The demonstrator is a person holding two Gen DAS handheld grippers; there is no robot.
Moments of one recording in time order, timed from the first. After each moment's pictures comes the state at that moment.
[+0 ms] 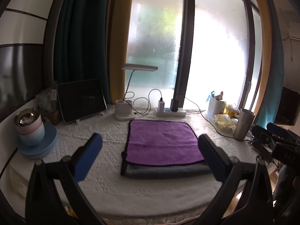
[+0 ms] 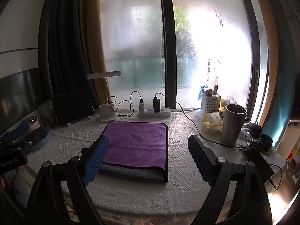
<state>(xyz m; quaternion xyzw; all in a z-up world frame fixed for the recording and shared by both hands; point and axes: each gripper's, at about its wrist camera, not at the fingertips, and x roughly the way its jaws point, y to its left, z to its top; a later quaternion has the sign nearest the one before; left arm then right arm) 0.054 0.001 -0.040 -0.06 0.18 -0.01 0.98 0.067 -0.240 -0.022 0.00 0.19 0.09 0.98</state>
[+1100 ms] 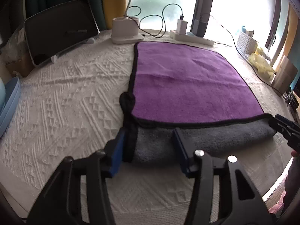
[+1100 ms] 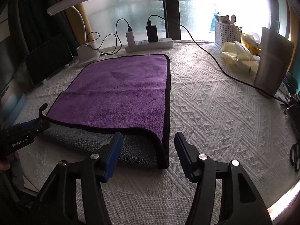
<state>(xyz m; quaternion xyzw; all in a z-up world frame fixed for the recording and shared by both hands) 0.201 0.022 -0.197 -0.04 0.42 0.00 0.91 0.201 -0.249 -0.179 0.02 0.40 0.11 0.91</state>
